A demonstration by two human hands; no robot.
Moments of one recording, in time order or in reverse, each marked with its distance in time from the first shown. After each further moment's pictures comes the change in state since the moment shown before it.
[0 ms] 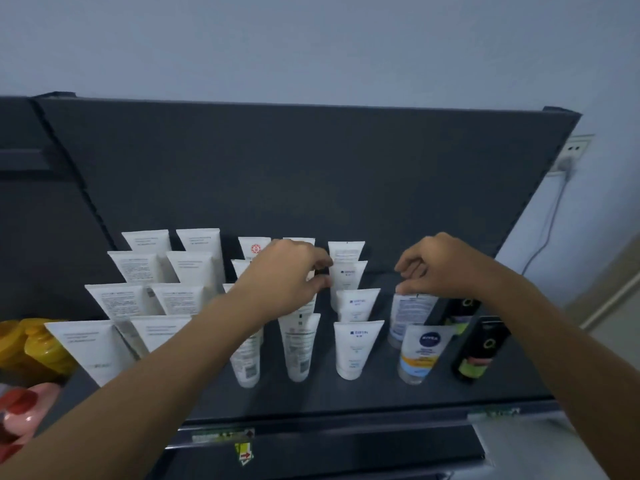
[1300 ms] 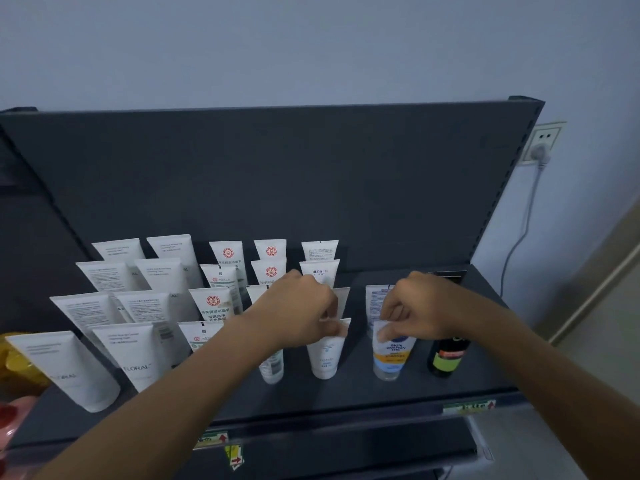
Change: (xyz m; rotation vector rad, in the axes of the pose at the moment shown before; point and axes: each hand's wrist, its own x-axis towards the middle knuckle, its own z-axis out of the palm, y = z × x) left_hand 0.010 0.050 0.052 0.213 -0.306 0.109; right_hand -0.042 0.026 0.030 -0.070 -0.165 -0.171
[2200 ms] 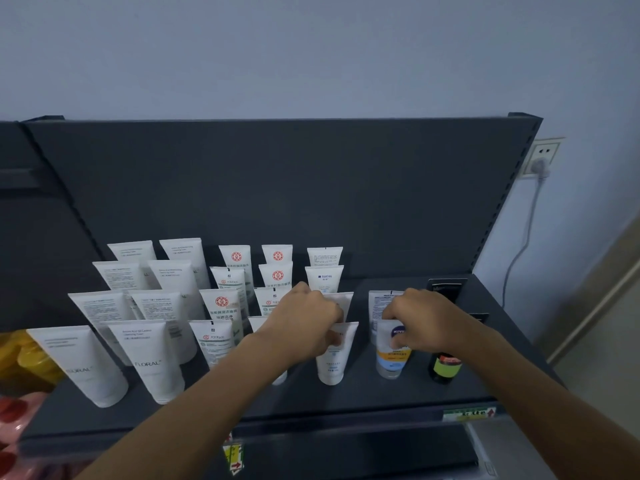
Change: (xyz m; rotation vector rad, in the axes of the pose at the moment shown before) left_hand -0.012 0.017 0.010 0.165 0.054 -0.008; right_hand 0.010 0.004 0.027 -0.274 0.056 0.034
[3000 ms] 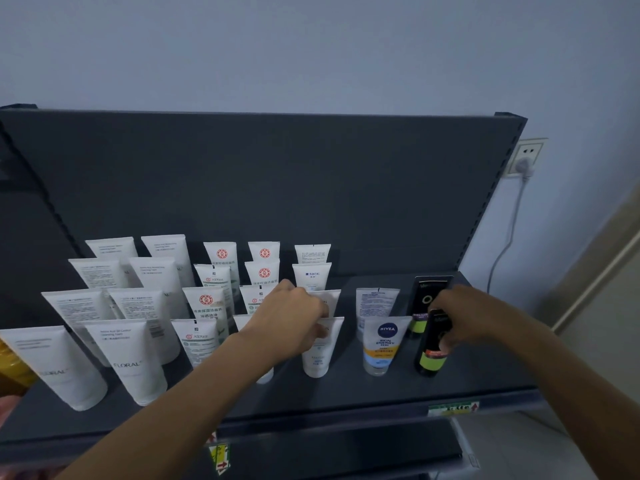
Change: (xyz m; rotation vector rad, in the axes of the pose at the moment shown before) left_hand 0.004 -0.003 0.010 -0.015 0.037 -0.028; right_hand -0.036 0.071 0.004 0.088 -0.166 0.211
